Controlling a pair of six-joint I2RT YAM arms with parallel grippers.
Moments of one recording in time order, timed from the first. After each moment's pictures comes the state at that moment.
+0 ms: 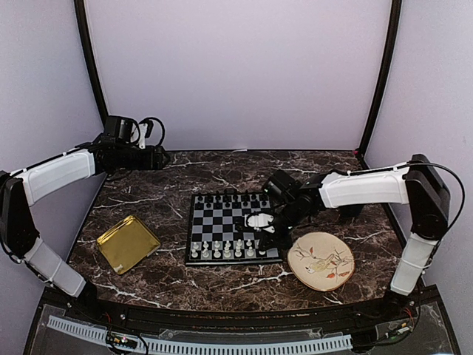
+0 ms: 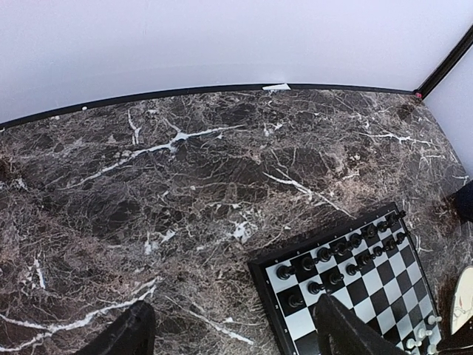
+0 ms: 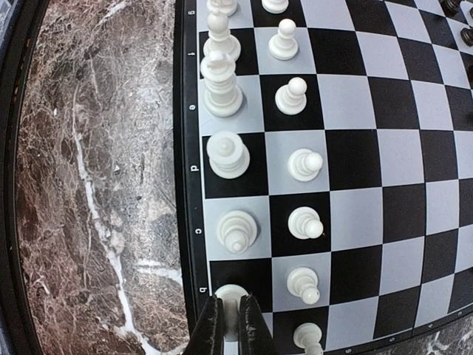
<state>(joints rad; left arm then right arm) -0.29 1.48 1.17 -0.31 0.12 -0.18 0.88 1.78 1.19 -0.61 -0.34 -0.63</state>
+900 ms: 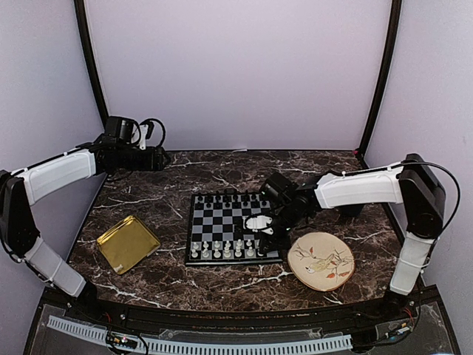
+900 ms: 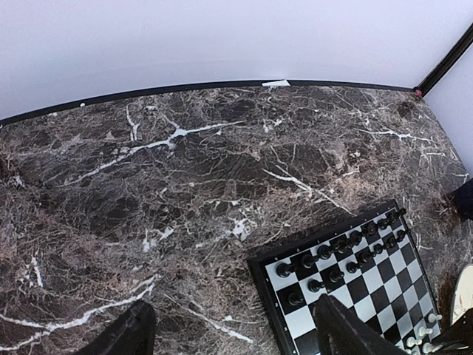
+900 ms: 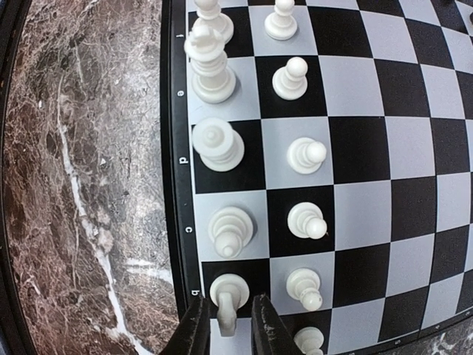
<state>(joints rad) -0.29 1.49 1.17 -0.32 0.13 -0.18 0.89 1.82 1.20 -0.62 -0.31 -0.62</state>
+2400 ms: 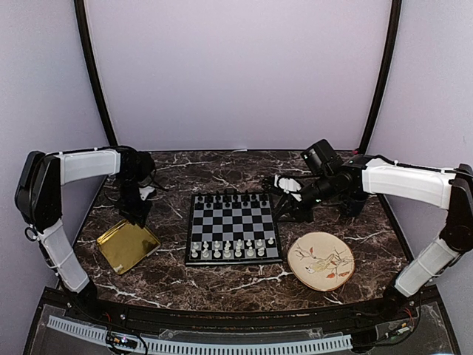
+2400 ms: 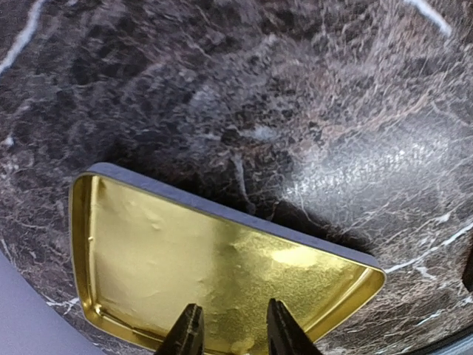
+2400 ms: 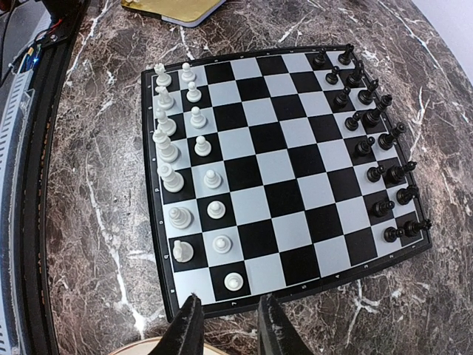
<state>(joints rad) -0.32 1.73 1.26 -1.12 -0.10 -0.03 0.68 1.52 1.12 -0.56 -0.50 -0.60</state>
